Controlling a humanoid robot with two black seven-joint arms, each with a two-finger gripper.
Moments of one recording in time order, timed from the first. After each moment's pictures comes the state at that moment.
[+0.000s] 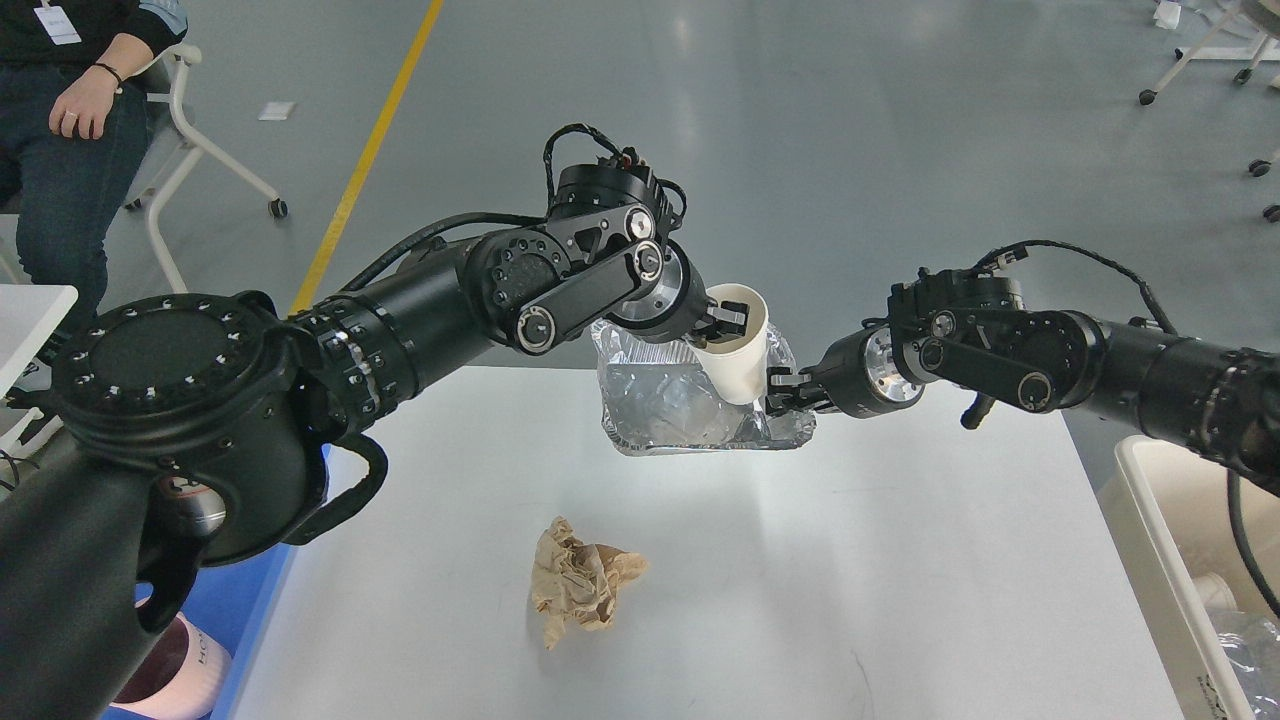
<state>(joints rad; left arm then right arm) -1.47 -0.26 -0.11 -0.50 0.91 -0.71 0.48 1.30 -0.24 -0.36 0.83 -0.62 0.49 0.04</state>
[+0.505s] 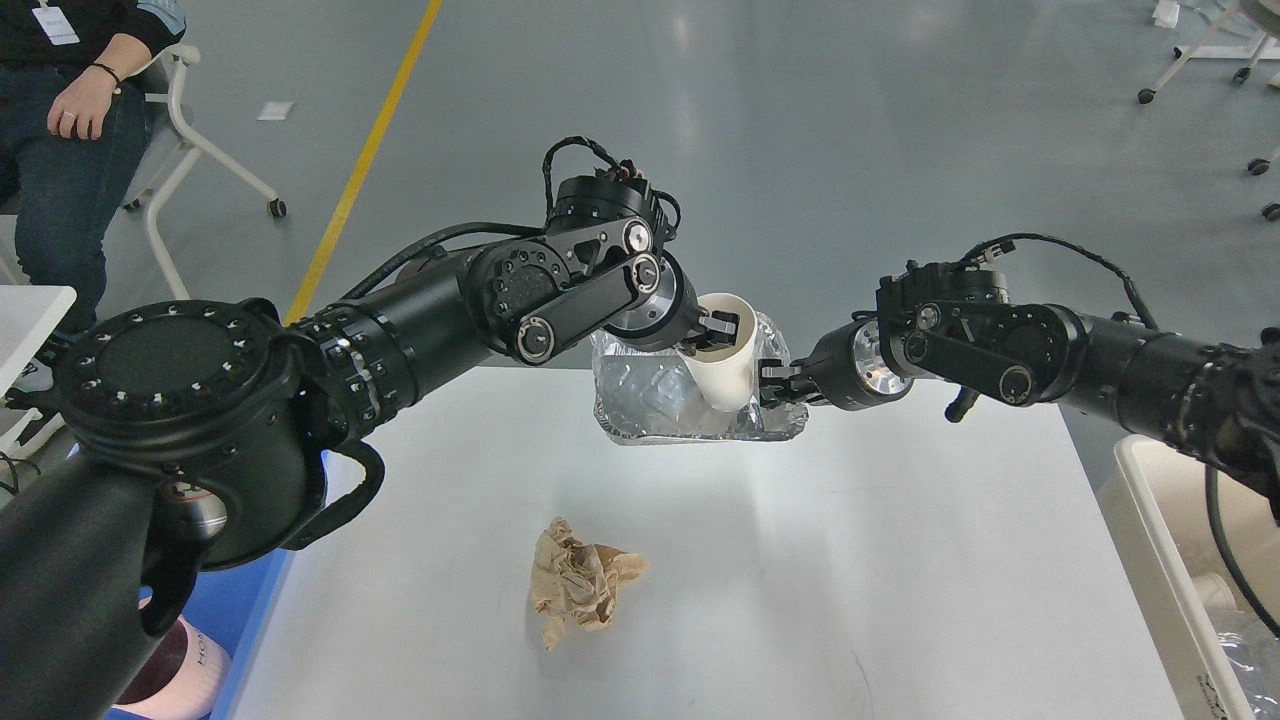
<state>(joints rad) -1.45 -0.26 -0.09 -0.50 0.91 -0.70 0.49 1.30 -0.22 -0.37 0.80 -0.61 0.49 0.02</state>
